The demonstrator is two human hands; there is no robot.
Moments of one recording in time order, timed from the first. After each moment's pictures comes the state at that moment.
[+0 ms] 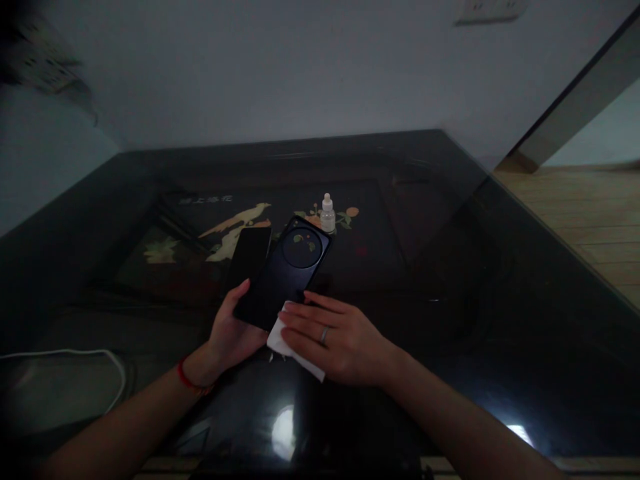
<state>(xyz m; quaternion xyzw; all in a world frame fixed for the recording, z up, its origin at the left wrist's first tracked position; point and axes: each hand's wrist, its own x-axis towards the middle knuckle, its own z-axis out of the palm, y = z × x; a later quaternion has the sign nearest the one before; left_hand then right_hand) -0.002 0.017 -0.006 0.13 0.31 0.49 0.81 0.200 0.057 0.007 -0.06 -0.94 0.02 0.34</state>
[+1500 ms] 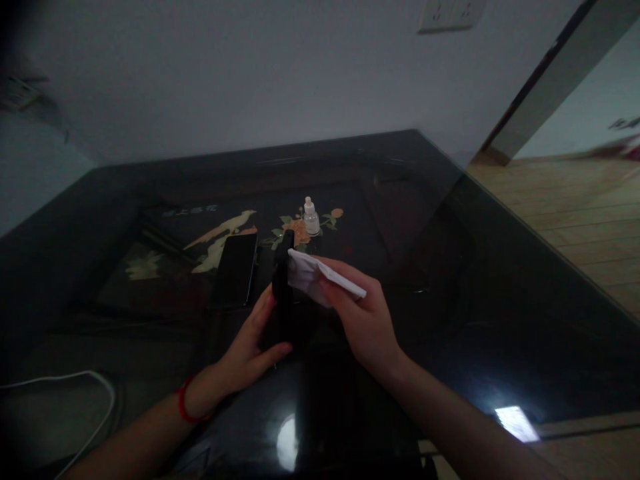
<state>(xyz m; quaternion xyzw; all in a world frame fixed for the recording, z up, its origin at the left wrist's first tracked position) 0.007 0.001 -0.027 0.66 0.40 0.45 0.45 0.202 0.052 0.015 -0.34 -0.59 0.48 0.55</state>
